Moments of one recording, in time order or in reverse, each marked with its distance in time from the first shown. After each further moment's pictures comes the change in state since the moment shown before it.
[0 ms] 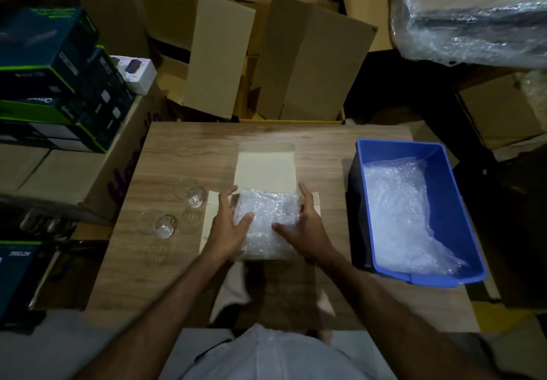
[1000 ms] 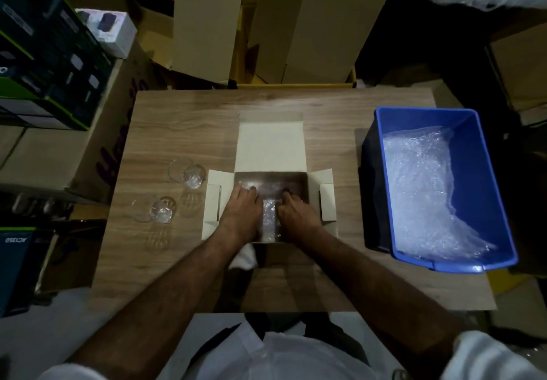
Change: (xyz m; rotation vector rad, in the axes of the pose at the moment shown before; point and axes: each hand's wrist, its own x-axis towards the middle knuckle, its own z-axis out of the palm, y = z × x) left_hand 0.044 -0.037 0.028 1.575 -0.500 0.317; right_hand 0.037 0.028 0.046 -1.150 -0.379 -0.145
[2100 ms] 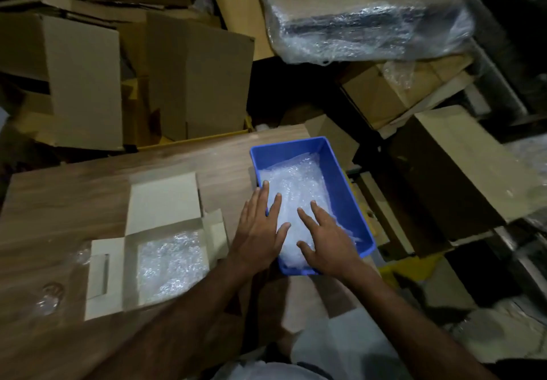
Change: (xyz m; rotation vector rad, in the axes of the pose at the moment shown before) left_hand 0.050 0.189 -0.134 -0.590 0.607 0.216; right_hand -0.195 0.194 -0.028 0.213 0.373 0.394
